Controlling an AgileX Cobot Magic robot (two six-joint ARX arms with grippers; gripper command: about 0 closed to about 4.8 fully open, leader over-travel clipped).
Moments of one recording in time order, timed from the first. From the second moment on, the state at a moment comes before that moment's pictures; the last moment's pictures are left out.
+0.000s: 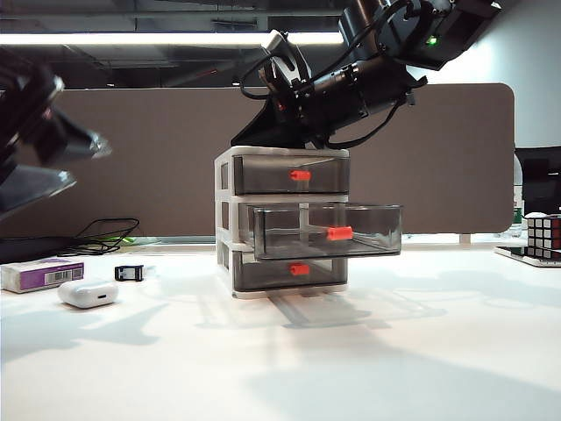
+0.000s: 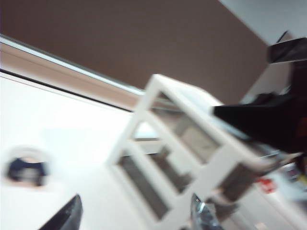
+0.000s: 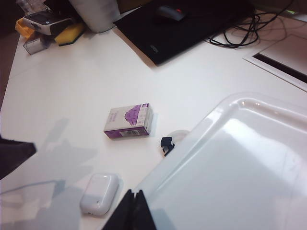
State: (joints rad) left arm -0.30 1.46 0.10 1.43 0.14 -0.50; right arm 0.44 1.95 1.42 0.09 -0.71 -0.01
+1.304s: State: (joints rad) left arm -0.19 1.54 0.39 0.57 0.22 0.33; right arm 0.44 1.94 1.42 0.06 -0.74 -0.01
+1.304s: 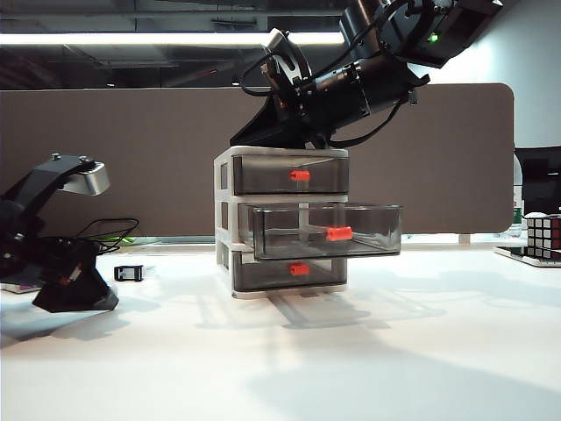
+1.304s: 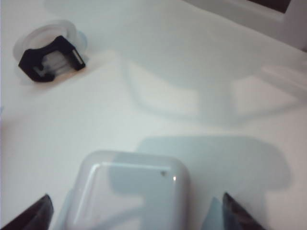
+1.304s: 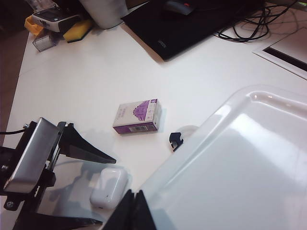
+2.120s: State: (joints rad) left arm -0.19 1.59 0.41 0.61 0.23 0.34; right arm 0.44 1.94 1.42 0.06 -0.74 -0.01
